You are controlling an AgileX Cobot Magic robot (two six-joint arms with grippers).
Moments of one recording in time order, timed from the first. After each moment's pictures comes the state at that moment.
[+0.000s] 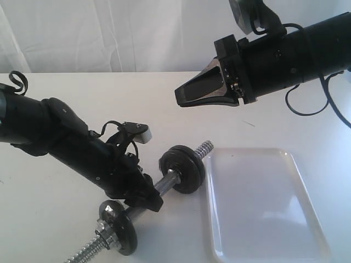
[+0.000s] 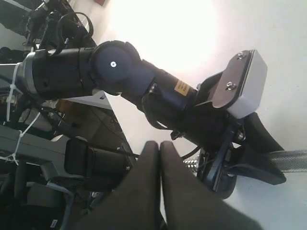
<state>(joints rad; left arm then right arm) -0.57 1.81 -0.95 -1.02 0.65 0.99 0.21 1.55 -1.13 1.25 1.22 -0.86</state>
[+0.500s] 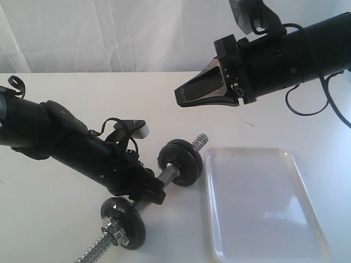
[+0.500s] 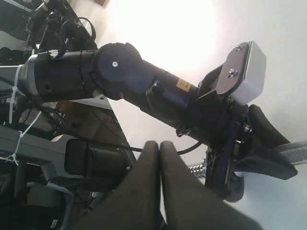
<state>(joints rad) -0.57 1.80 -0.94 -1.14 0.58 1.00 0.21 1.55 -1.13 1.25 1.22 -0.85</state>
